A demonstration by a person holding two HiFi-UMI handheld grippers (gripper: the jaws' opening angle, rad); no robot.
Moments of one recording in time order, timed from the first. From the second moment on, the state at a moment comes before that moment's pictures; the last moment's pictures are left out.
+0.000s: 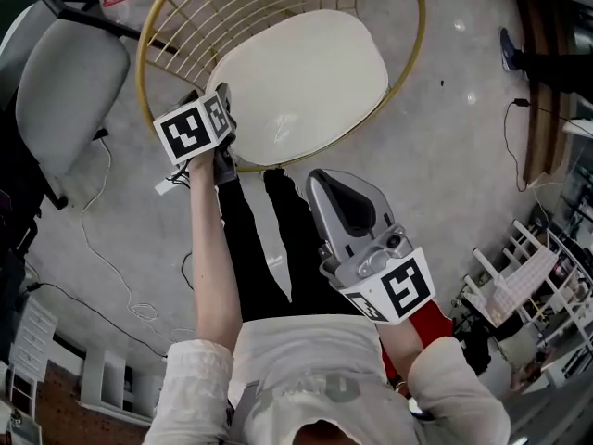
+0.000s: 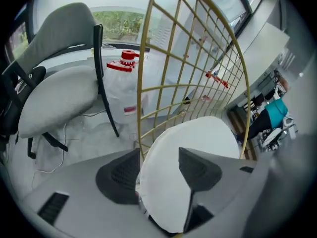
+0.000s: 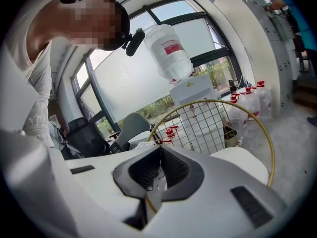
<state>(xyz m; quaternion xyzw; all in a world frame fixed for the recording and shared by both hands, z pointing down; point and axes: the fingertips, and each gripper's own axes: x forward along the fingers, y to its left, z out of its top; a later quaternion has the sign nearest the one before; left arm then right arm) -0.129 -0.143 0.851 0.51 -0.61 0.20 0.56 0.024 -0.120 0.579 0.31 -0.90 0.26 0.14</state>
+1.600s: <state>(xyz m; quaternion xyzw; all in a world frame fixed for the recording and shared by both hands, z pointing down) -0.103 -0.123 0.860 0.51 -0.61 0.18 0.58 0.019 -0.109 0.606 0.28 -0.91 0.28 0.12</state>
